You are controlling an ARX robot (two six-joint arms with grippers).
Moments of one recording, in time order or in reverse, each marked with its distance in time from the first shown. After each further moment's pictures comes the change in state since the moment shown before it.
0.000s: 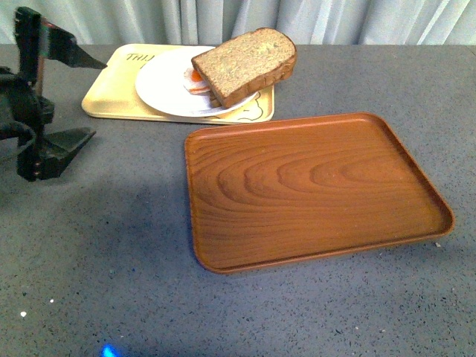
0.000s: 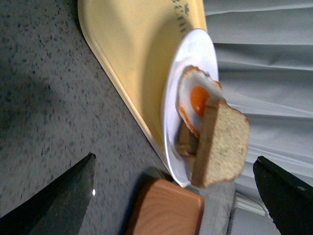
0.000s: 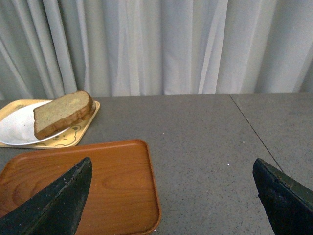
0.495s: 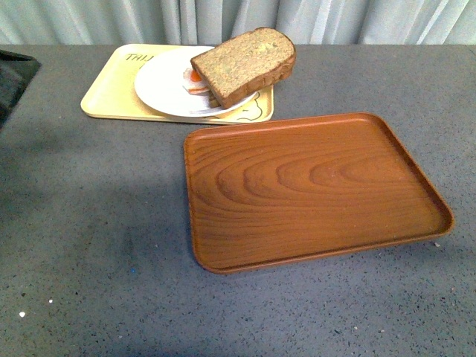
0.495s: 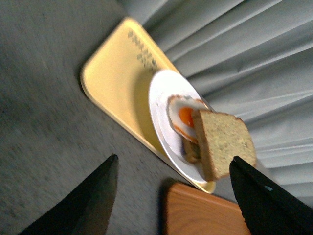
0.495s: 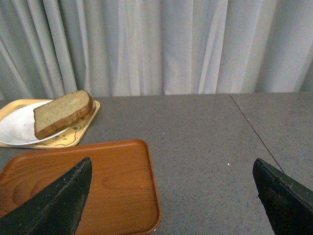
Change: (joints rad) left arm -0.037 -0.166 -0.361 0.438 -0.315 0.441; right arm 0.000 0.000 0.000 0.000 0.000 0.000
